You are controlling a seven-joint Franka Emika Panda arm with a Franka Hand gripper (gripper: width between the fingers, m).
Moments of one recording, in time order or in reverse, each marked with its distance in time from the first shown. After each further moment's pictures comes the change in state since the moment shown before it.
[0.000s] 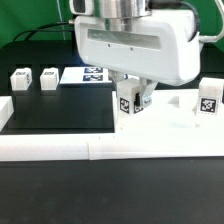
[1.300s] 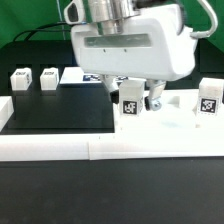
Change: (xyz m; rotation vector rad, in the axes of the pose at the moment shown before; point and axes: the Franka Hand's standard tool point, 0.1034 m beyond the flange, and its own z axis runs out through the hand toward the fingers) arm -0.003 -0.005 0.004 0.055 0.003 -0.462
